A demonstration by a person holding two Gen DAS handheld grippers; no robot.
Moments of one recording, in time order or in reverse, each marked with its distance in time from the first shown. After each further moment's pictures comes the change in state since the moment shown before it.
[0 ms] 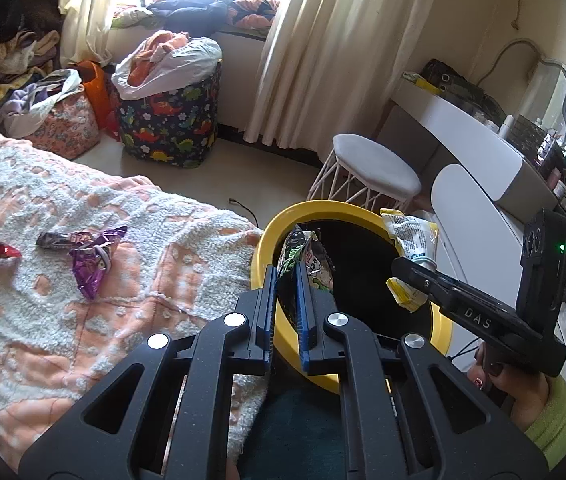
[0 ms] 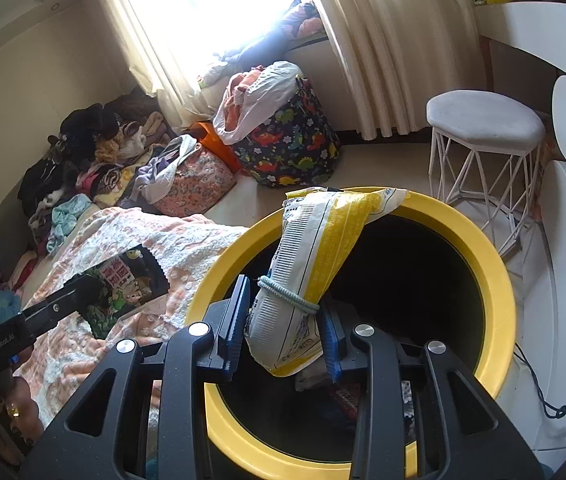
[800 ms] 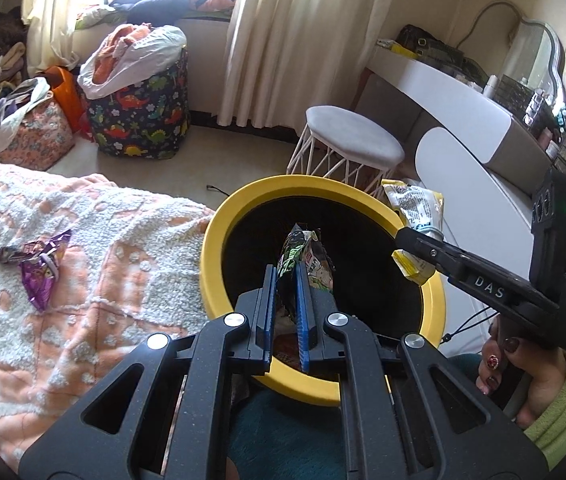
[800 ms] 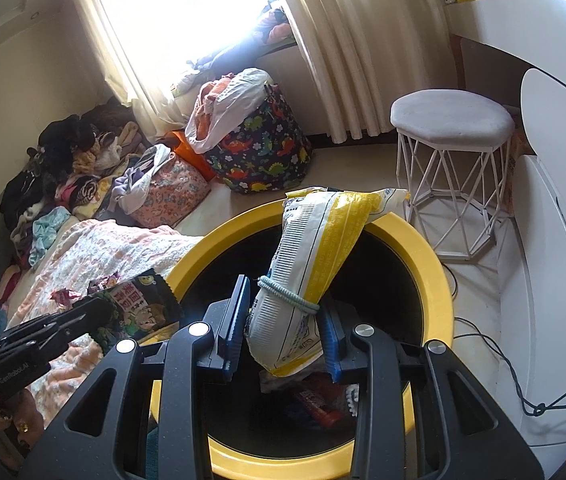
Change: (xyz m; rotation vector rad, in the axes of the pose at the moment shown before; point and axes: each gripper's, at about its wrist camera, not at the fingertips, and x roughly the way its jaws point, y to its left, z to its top) left arm 0.044 -0.034 -0.001 0.100 0.080 -0.037; right arm -0.015 -0.032 0.001 0.041 -0.018 -0.077
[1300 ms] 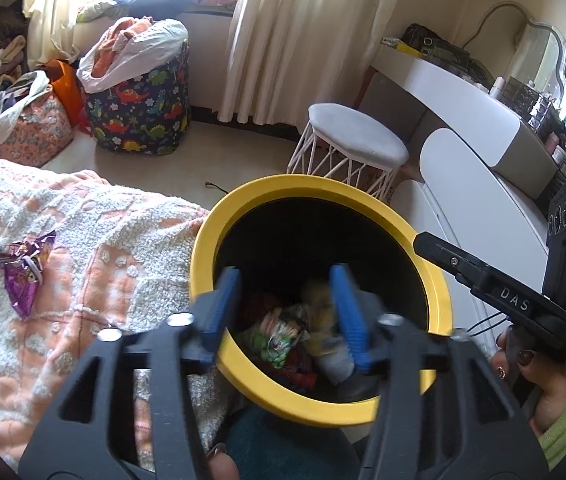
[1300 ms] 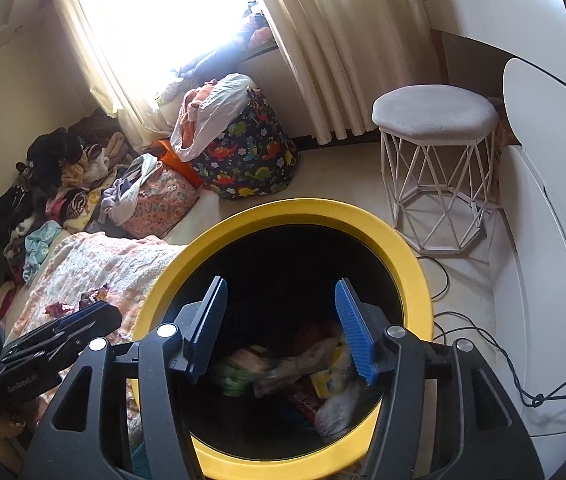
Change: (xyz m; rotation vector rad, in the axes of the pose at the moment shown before) left arm 0.014 0.001 0.003 -0.026 -0.004 0.004; right arm -0.003 -0.009 0.000 0.049 -0.014 -0.037
